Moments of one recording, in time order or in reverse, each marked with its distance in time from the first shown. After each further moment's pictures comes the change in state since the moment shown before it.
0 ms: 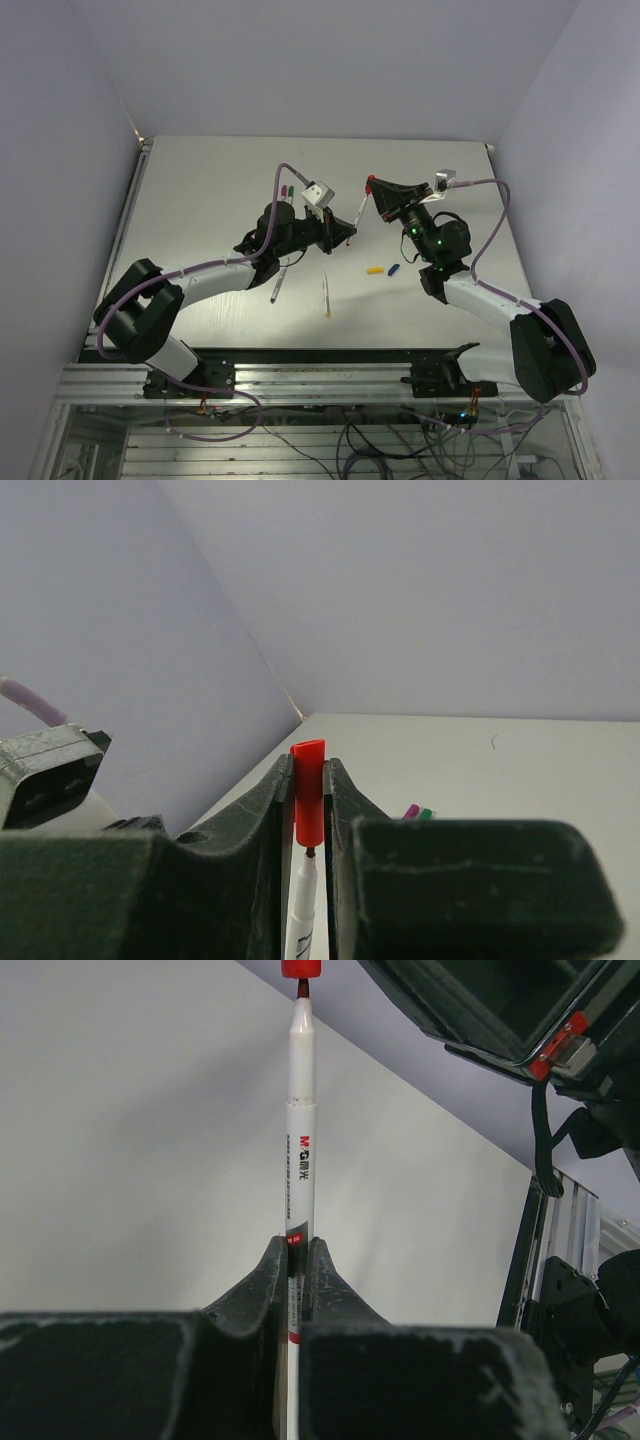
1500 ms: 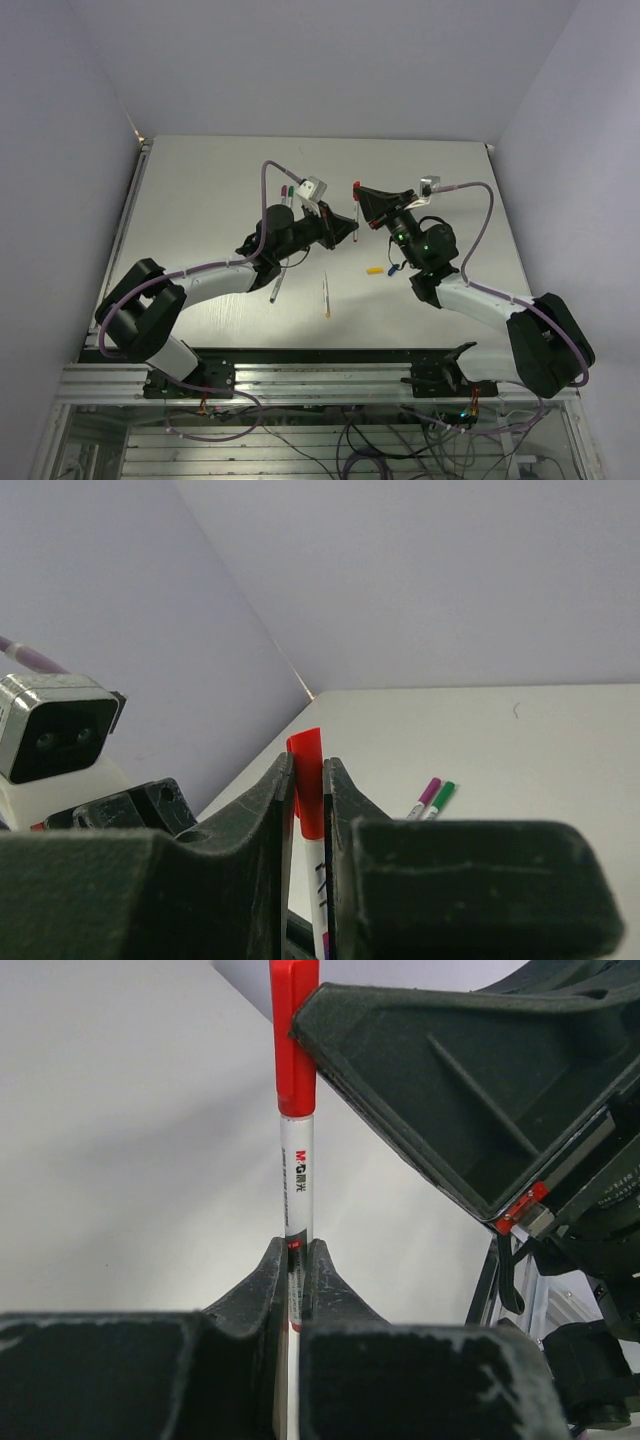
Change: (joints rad) left arm -0.005 0.004 -0.014 0.105 -0.108 -0.180; right arm 0.116 0.029 -0.013 -0.024 0.087 -0.006
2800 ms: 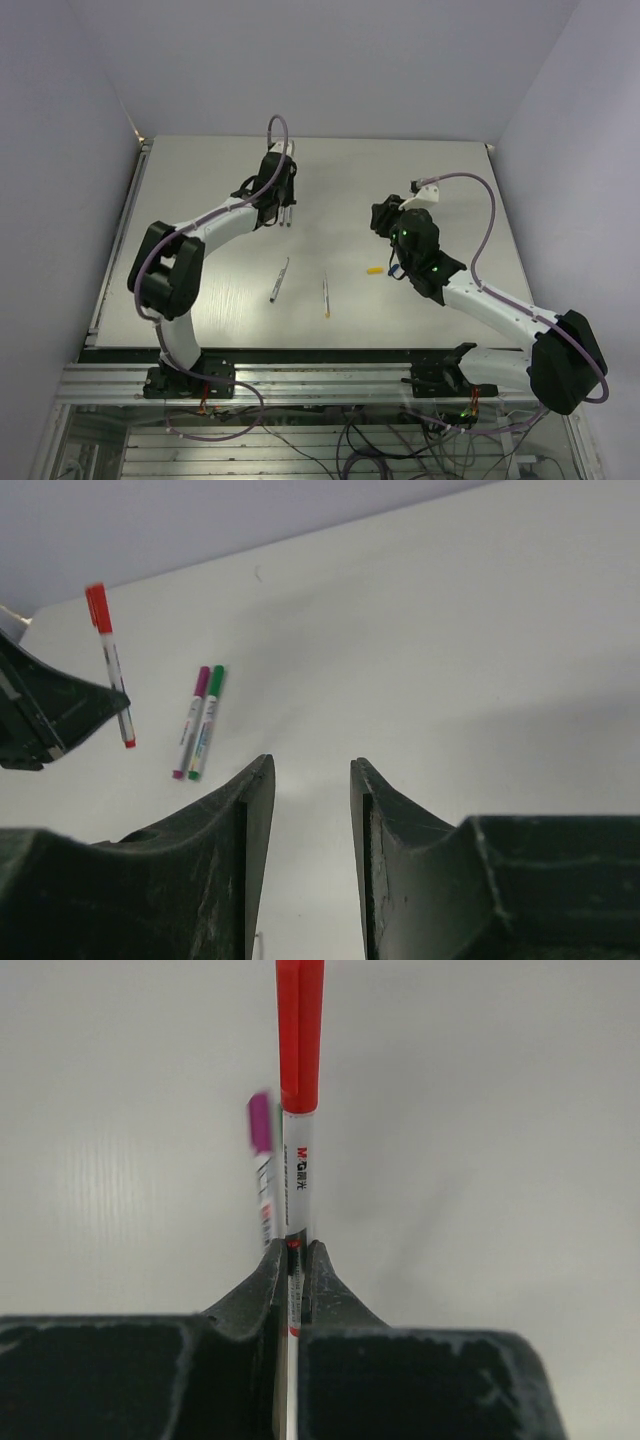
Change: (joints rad) left arm 0.256 0.250 0.454 -0.719 -0.488 0.235; right arm 0.092 -0.112 0.155 -0.752 0.523 -0.083
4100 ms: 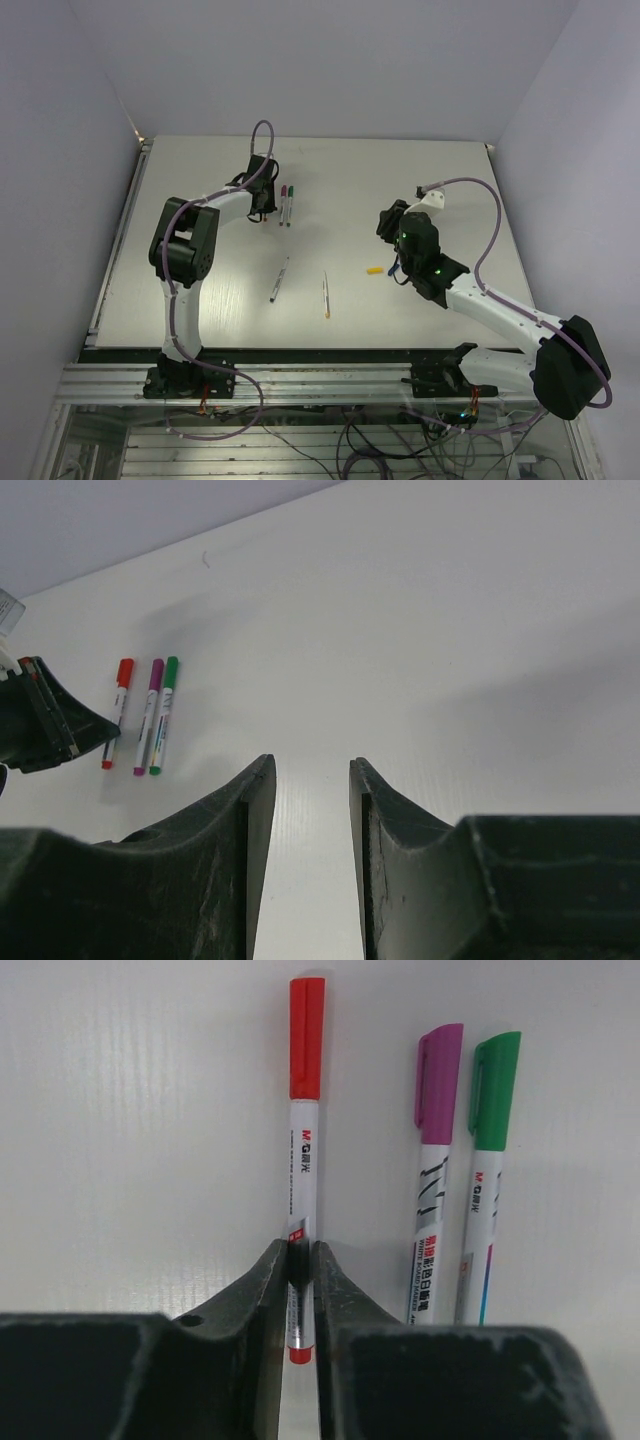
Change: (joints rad) left arm 0.167 0.320 0.148 -0.180 0.076 -0.018; right arm 0.000 -0.032 -0.018 -0.129 0.091 0.064
